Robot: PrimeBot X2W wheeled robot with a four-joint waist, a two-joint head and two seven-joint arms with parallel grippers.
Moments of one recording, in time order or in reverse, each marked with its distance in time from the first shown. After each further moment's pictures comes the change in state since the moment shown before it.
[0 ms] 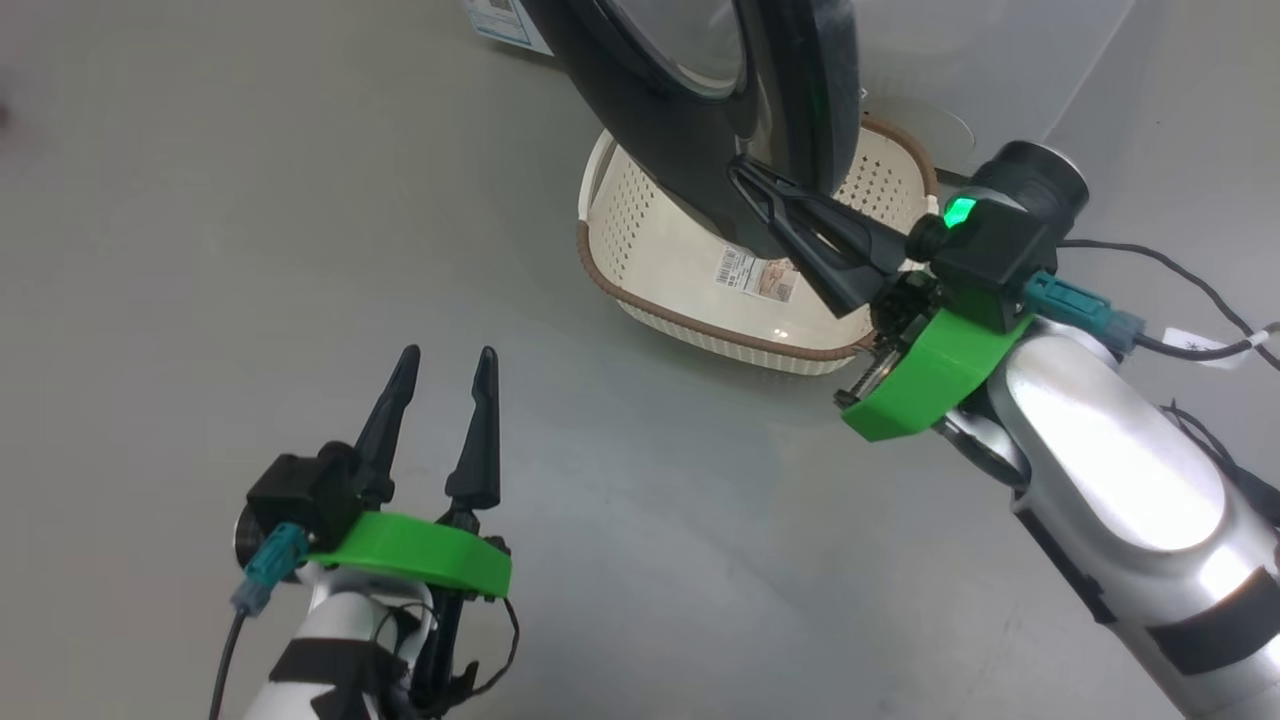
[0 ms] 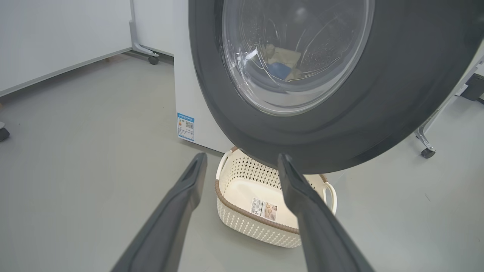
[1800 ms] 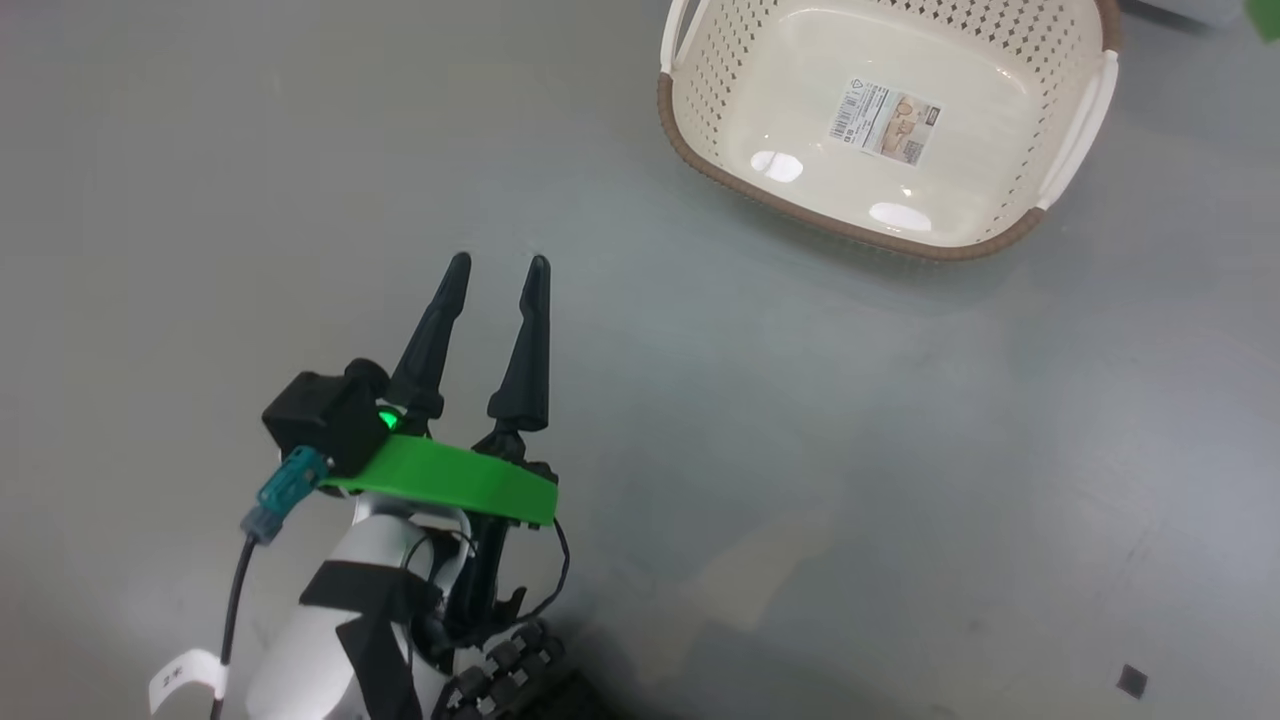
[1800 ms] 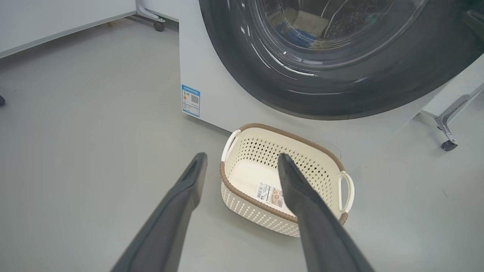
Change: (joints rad) left arm -0.129 -0.029 -0.073 -0.033 -0.109 0.000 -0.003; right arm -0.410 -0.193 -0.305 0.286 -0.231 0.000 0.000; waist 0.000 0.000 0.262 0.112
